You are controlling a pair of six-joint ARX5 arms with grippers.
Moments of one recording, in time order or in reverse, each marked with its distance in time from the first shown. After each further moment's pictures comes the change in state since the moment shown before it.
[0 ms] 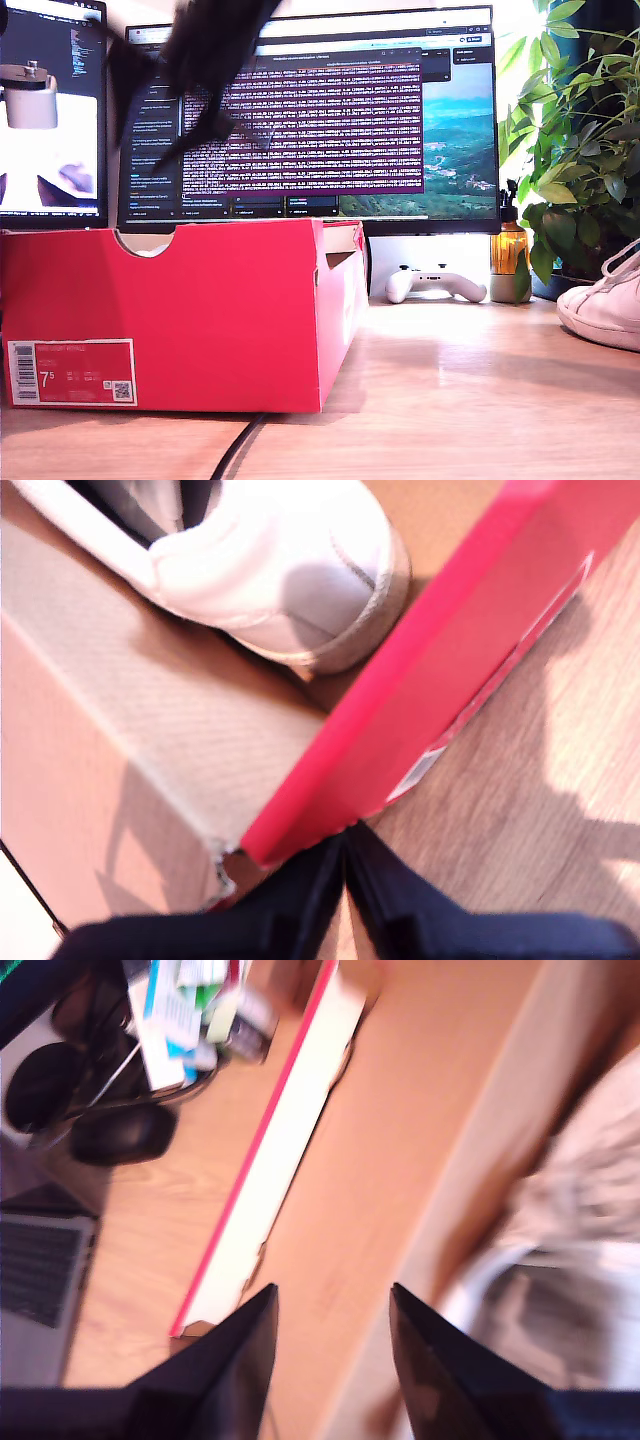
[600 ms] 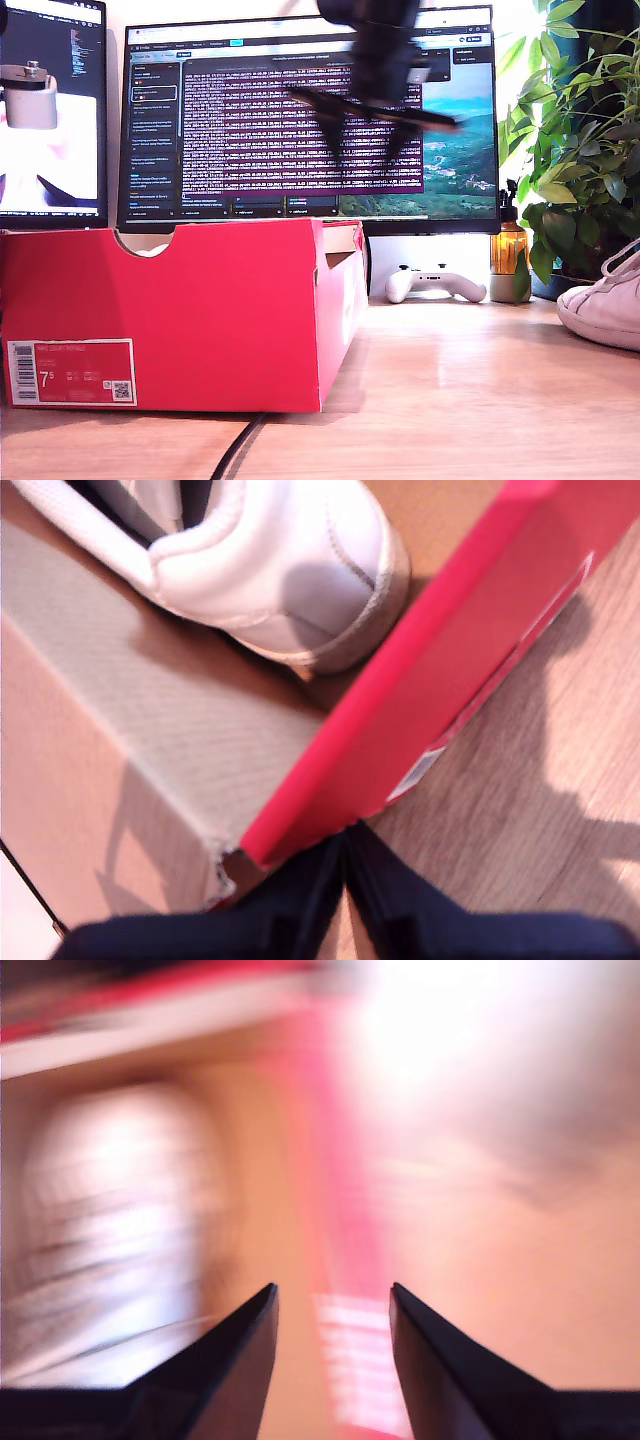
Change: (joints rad) left arm 0.000 0.000 0.000 0.000 0.000 0.000; right arm -0.277 -0.004 0.057 -0.647 0.230 0.341
